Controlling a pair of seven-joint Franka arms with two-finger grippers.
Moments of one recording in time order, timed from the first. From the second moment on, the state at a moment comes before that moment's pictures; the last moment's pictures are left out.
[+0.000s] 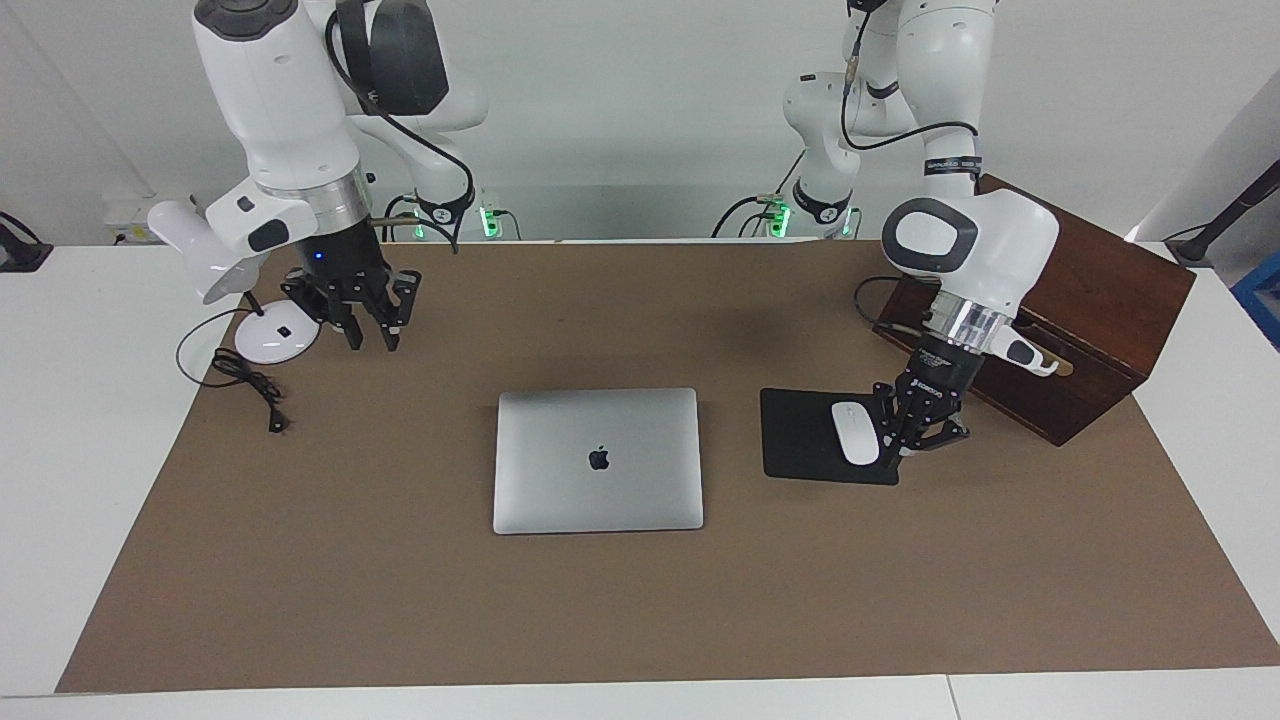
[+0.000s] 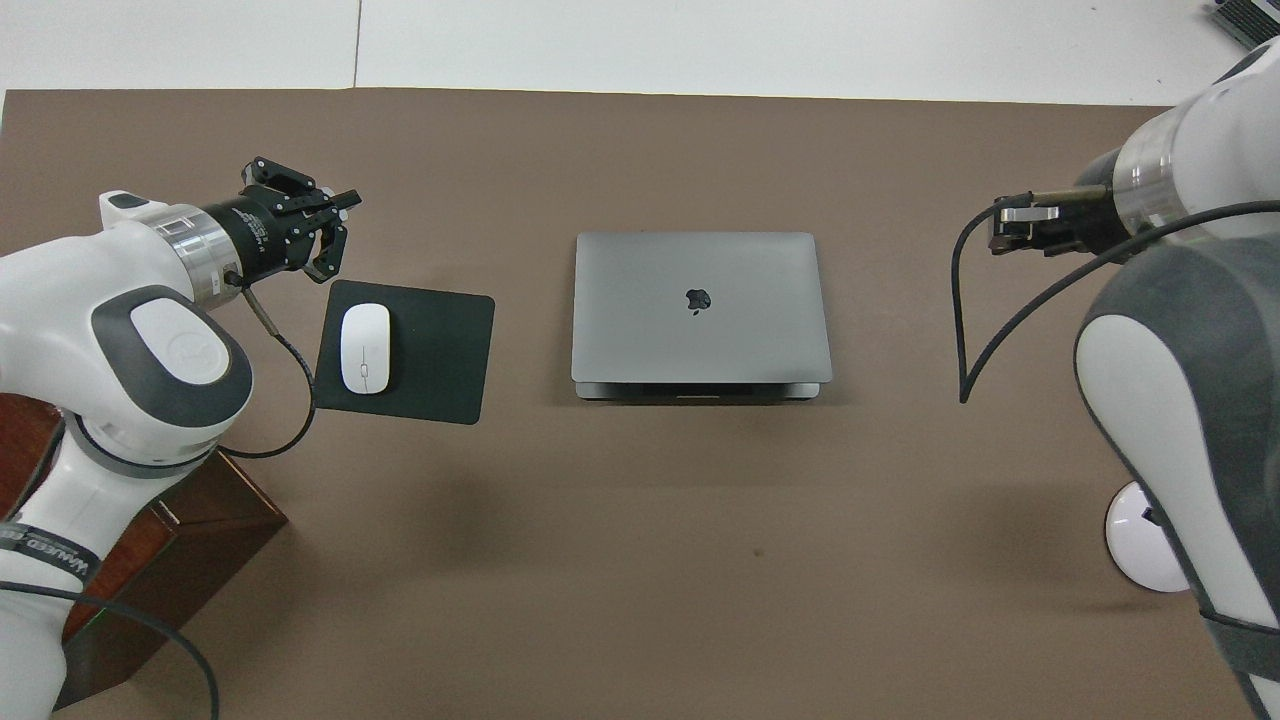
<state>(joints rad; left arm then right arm) -0.15 0.20 -0.02 -1.97 -0.81 2.69 -1.36 0.11 0.12 0.03 -1.50 -0.06 1.75 0.20</state>
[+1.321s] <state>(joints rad) -0.03 0.27 -0.01 -1.55 0.00 1.84 -0.86 0.06 0.08 0.03 -1.50 0.03 1.69 0.20</state>
